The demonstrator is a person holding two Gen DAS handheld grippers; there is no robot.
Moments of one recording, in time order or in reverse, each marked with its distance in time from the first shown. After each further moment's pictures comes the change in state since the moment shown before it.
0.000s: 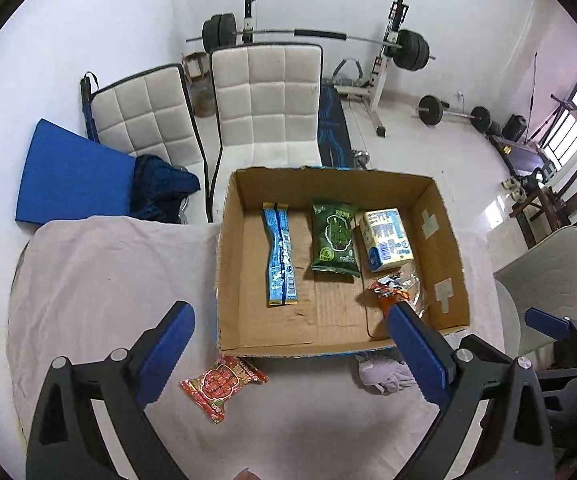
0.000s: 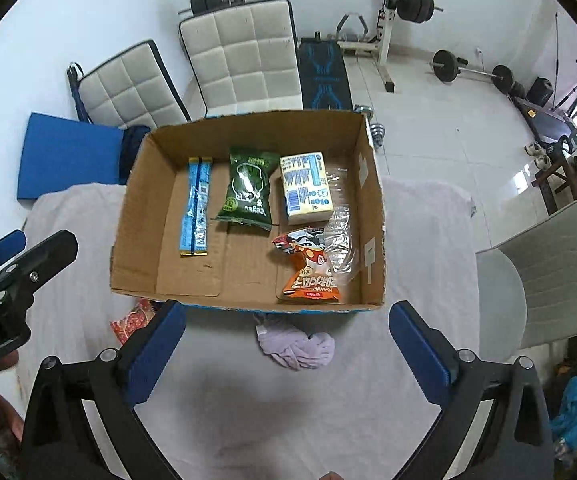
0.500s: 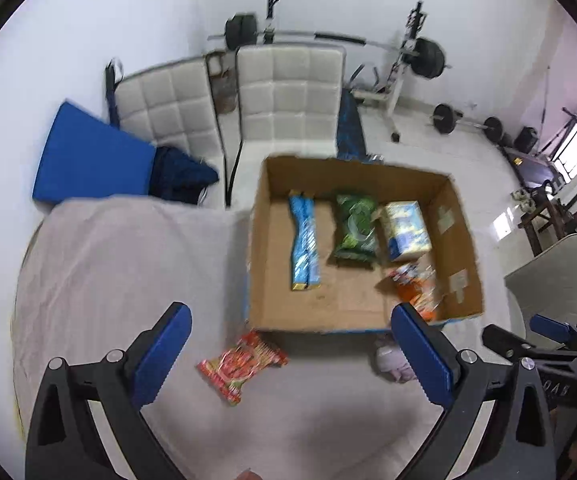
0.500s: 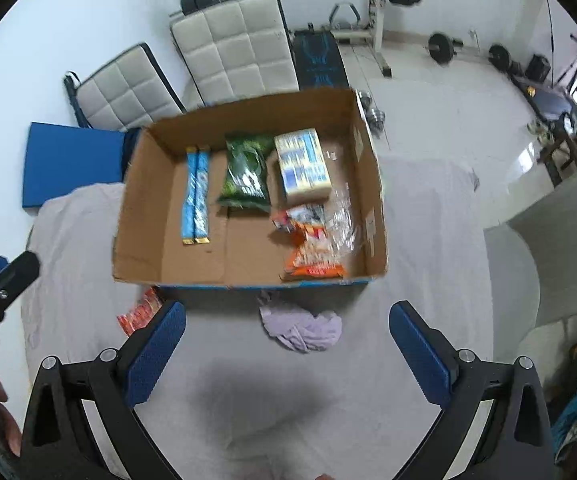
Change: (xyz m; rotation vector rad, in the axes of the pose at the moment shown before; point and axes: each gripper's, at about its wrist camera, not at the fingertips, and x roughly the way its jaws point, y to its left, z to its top) left arm 0.001 0.032 -0.032 -0.061 0.013 0.047; right arm 0.018 -0.015 -0.025 0.070 0.057 0.040
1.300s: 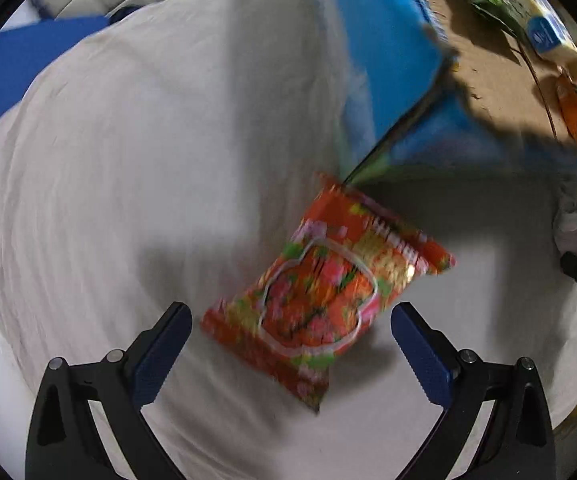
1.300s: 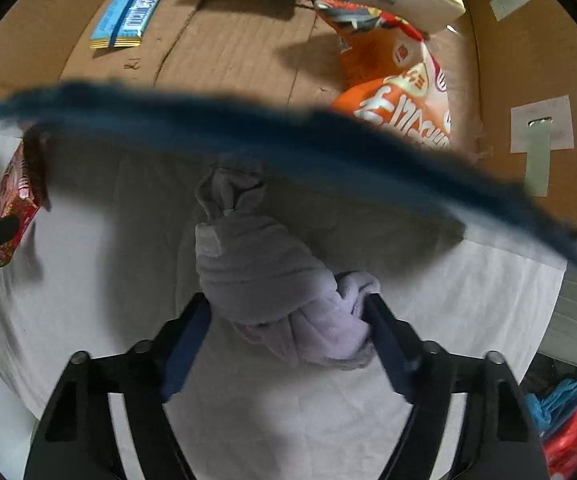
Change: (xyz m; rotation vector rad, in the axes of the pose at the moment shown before) left arm 0.229 0.044 -0.096 0.208 0.534 0.087; right arm 0.218 0.021 -0.046 -0.296 0.390 -0.144
